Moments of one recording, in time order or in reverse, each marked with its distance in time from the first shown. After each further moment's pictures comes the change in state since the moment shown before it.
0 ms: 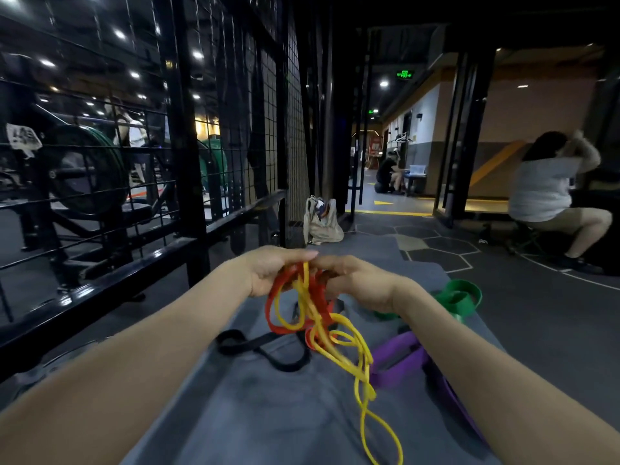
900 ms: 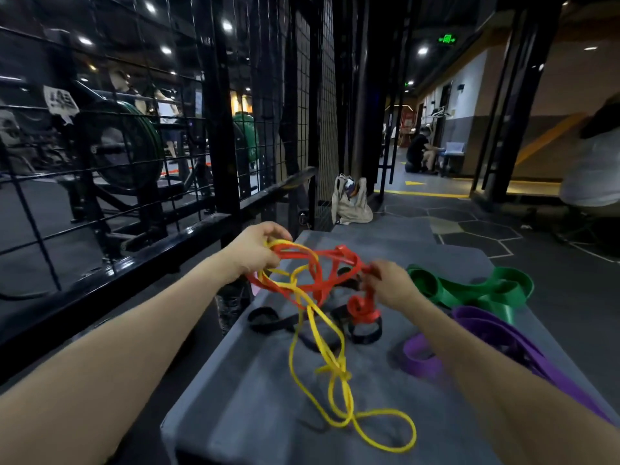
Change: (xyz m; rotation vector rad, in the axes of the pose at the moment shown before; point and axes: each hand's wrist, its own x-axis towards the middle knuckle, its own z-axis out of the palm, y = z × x) left_hand -0.001 -0.035 -0.090 0.545 0.357 0.244; right_hand 0.053 0.090 0.013 -0.515 0.462 0.271
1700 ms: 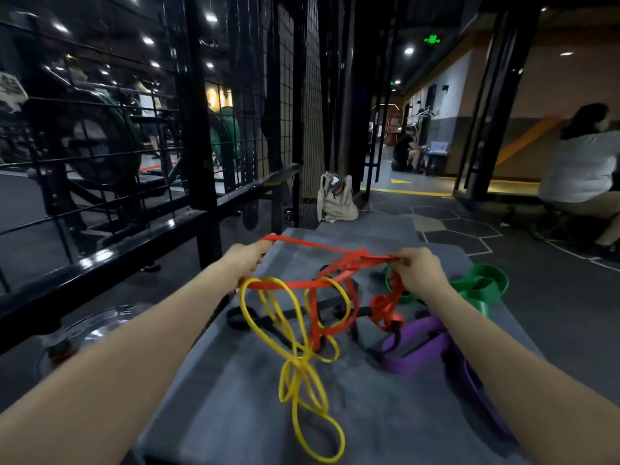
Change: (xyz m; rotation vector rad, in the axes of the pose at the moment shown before) left_hand 0.027 -0.015 0.042 -0.271 0.168 -0.425; right_hand -0.007 0.047 -0.056 0.048 0.249 0.082
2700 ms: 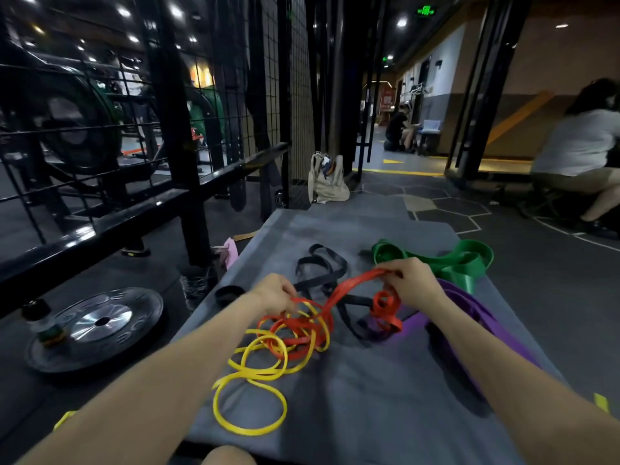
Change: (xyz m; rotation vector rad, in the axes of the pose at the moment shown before) left_hand -0.023 -0.068 0.076 0.511 -0.300 0.153; right_hand -0.038 0.040 0.007 -0.023 -0.161 -0.073
